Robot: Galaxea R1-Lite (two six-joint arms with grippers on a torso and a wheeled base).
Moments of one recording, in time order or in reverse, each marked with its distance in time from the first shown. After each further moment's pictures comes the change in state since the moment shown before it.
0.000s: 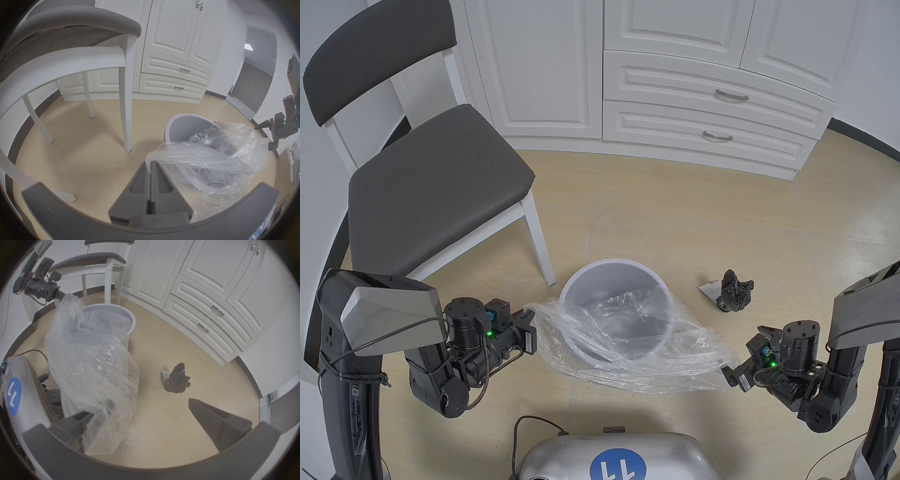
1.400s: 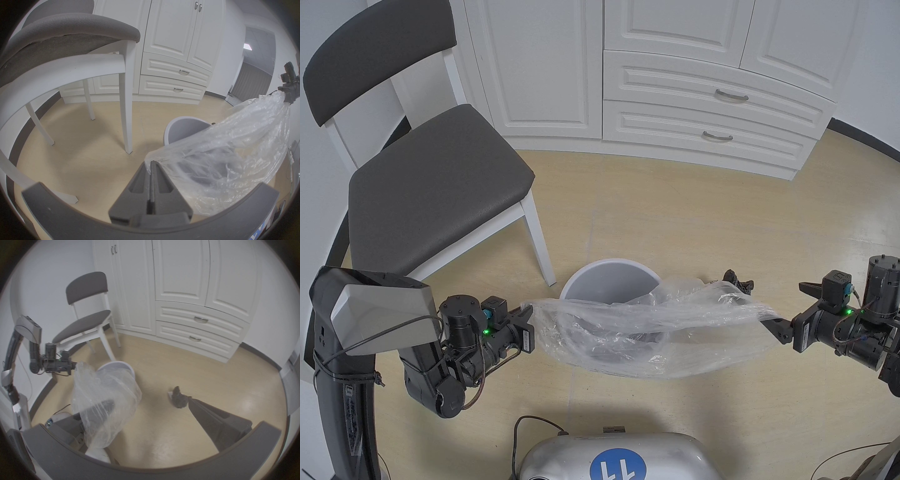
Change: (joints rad) left arm 0.000 -0.036 0.025 0.000 -0.001 0.008; right arm -0.094 -0.736 -0.146 0.761 0.258 0.267
